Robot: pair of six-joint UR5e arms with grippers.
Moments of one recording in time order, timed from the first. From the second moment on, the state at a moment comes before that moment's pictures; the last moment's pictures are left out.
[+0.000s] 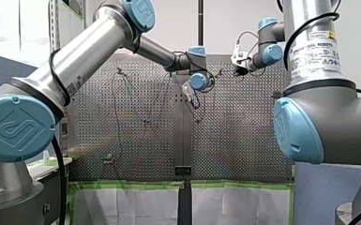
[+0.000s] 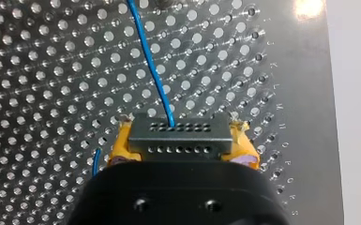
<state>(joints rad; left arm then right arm) -0.64 -2.29 -0.98 -2.83 -1.91 -1.92 1.76 -1.27 1.37 -0.07 1.13 1.81</state>
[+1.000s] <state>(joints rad) -0.67 -2.23 -1.03 -3.03 -1.98 -1.96 1.76 -1.26 1.38 -0.07 1.13 1.81</state>
